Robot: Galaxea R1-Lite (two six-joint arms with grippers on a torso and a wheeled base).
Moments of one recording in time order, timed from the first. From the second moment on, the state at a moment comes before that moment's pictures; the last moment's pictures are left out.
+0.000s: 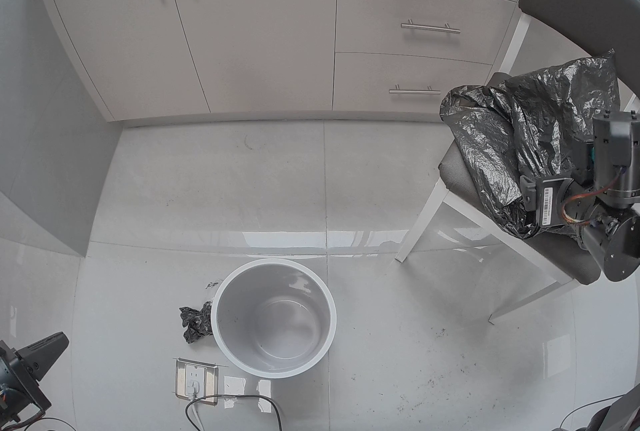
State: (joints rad) left arm -0.07 0.49 -0.37 0.19 -0.23 -0.37; right arm 0.62 1.43 -0.83 -0.25 -0.93 0.02
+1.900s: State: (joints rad) left arm -0.09 0.45 -0.37 0.18 -0.23 -0.37; right arm 0.49 1.60 -0.83 -0.26 -0.98 0.02
